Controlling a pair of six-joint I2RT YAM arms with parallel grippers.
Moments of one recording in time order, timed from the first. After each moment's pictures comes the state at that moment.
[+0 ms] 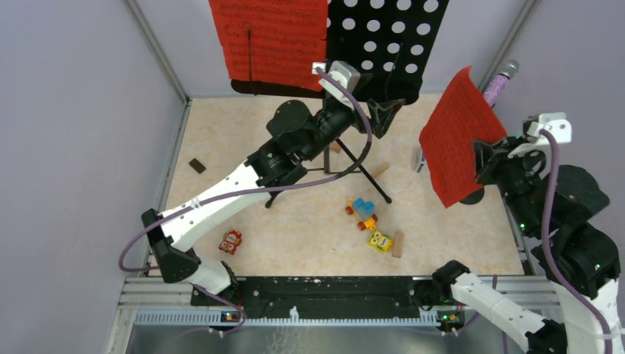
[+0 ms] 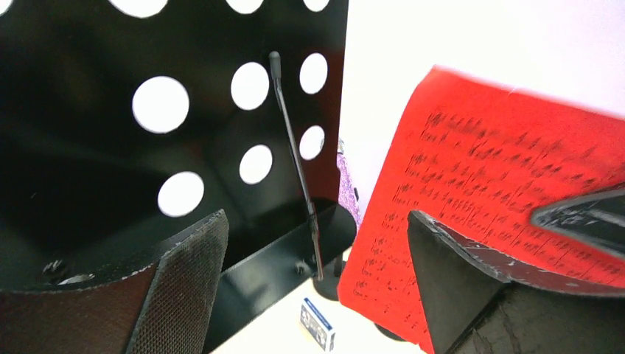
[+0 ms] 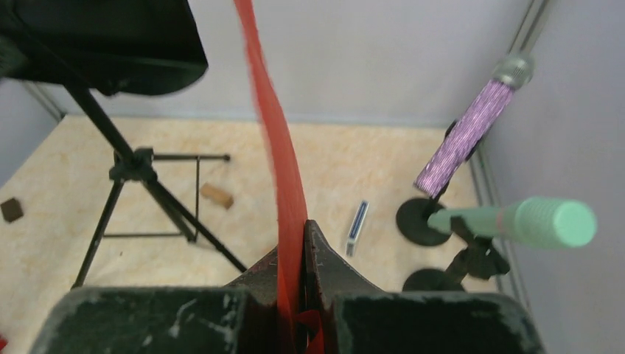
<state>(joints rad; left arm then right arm) -1.00 1.53 1.67 0.22 -0.08 -0.01 0.54 0.69 1.50 -0.79 0.43 0.03</state>
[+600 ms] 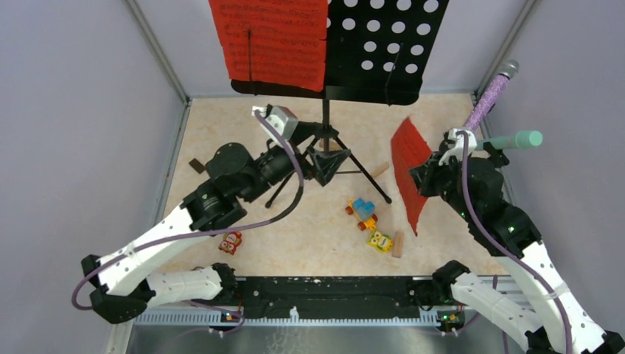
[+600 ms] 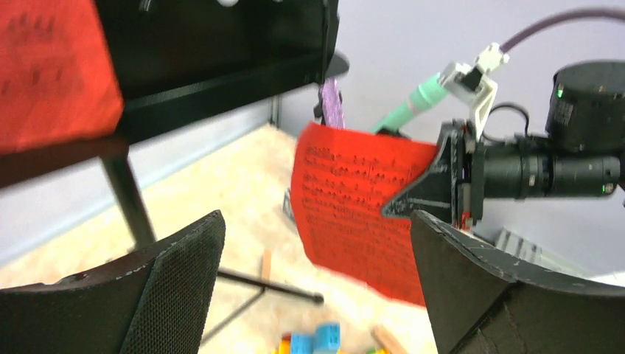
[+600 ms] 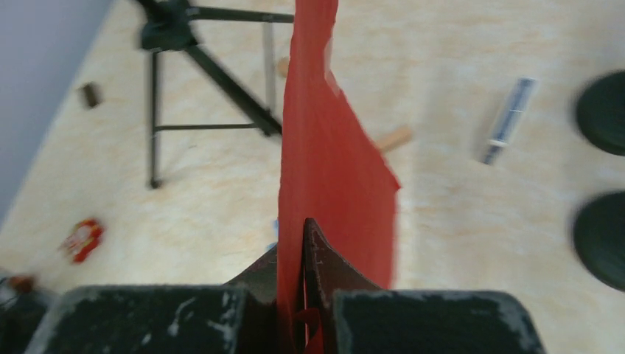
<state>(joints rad) -1.00 1.08 1.29 0.01 -0.06 -0.11 0.54 0.69 1.05 -0.70 0.23 0.35</state>
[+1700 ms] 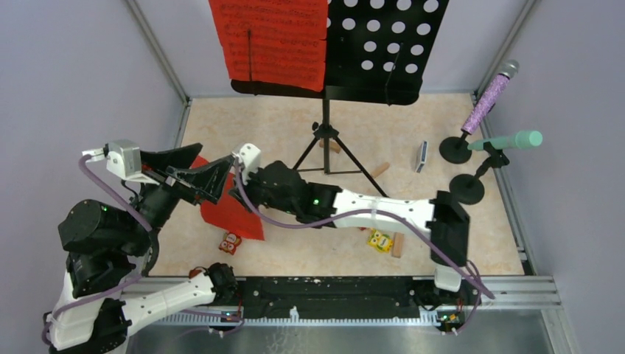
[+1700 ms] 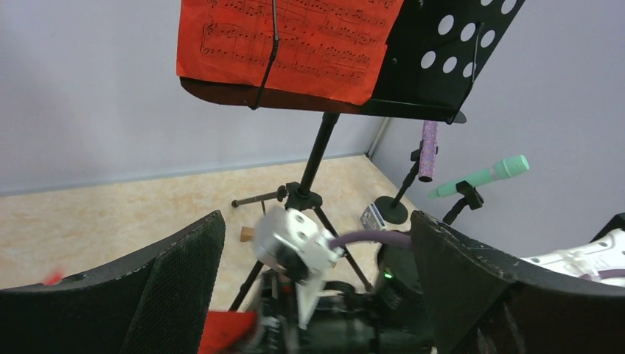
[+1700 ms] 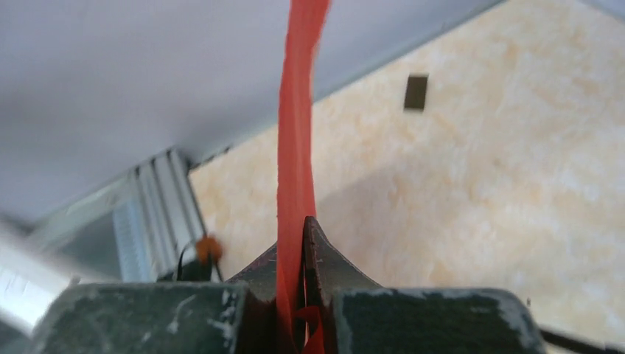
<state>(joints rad) -1.00 0.57 1.38 -0.55 -0.47 -0.20 1.28 1.78 1.53 0.06 0.11 0.21</state>
